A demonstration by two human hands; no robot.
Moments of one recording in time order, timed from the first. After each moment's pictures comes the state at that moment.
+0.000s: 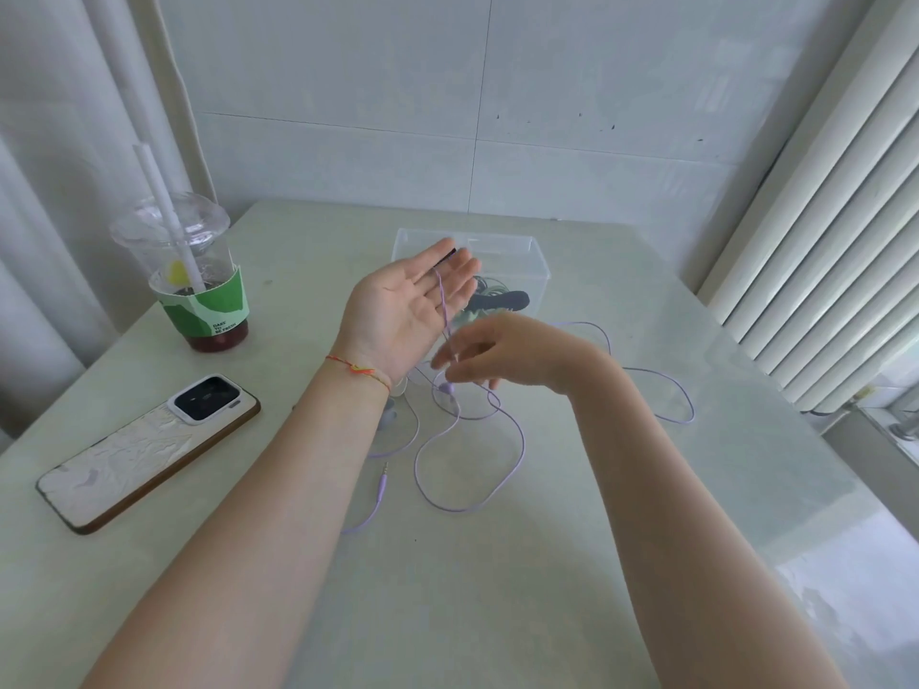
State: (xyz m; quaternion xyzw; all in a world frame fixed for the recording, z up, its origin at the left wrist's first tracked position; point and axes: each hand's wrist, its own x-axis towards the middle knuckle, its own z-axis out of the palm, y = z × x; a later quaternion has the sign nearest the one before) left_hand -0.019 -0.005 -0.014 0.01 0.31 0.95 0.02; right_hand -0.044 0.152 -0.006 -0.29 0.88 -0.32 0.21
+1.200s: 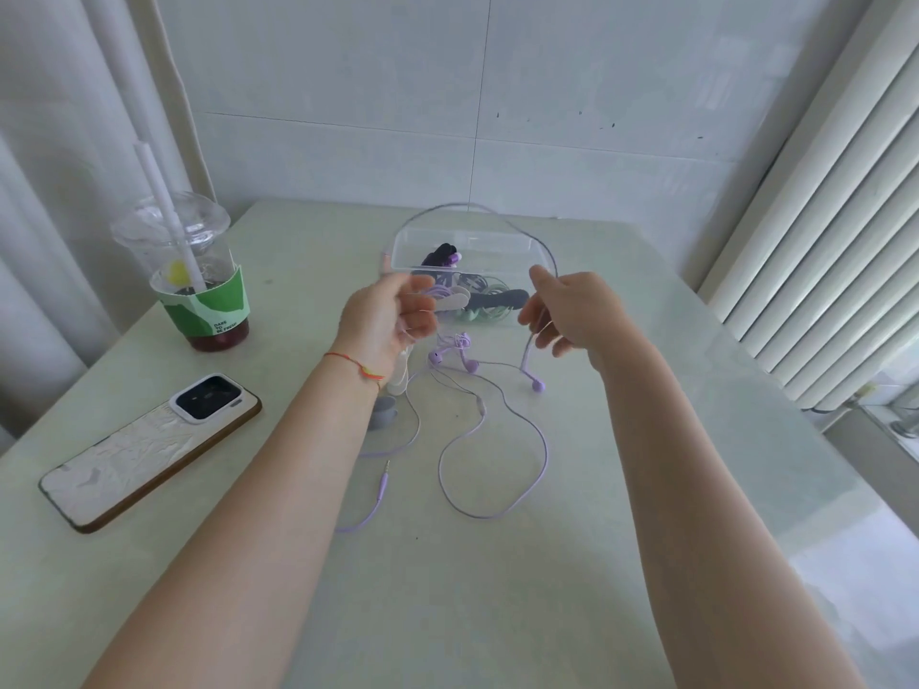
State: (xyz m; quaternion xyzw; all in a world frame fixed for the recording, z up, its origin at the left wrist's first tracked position) left_hand -0.027 -0.014 -0.026 -0.14 0.51 0.84 -0.06; right_hand -0.063 0.181 0.011 -0.03 0.88 -0.46 0.05
